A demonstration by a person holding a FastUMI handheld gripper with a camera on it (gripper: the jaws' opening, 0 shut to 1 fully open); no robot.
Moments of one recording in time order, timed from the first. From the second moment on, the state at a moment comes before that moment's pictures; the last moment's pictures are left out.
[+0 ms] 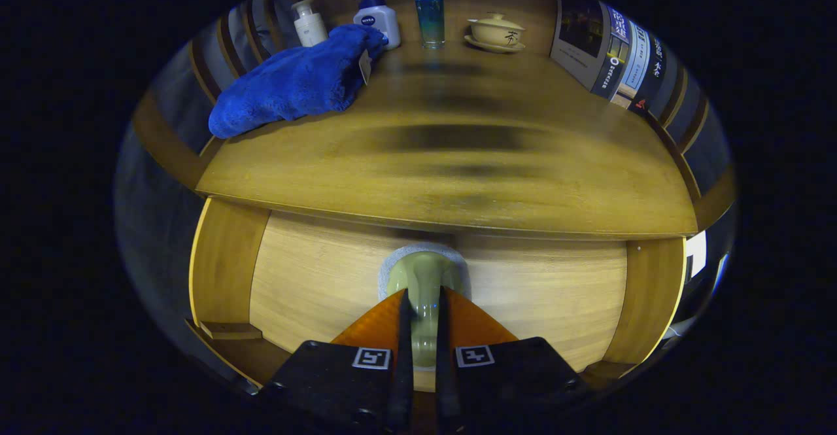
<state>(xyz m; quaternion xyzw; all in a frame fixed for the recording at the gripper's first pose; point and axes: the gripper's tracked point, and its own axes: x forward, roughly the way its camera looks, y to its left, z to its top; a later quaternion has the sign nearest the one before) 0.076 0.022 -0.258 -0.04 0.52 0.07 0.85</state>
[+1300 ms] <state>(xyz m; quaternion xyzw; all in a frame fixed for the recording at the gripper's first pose) 0.074 0.031 -0.110 -0.07 0.44 0.06 0.89</state>
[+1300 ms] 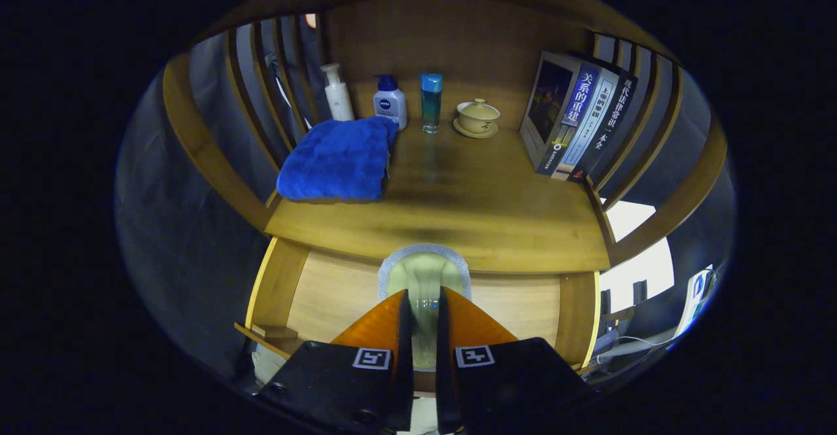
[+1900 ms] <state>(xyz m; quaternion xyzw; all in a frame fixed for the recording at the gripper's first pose) 0.164 0.000 -0.123 -0.06 0.46 0.01 0.89</state>
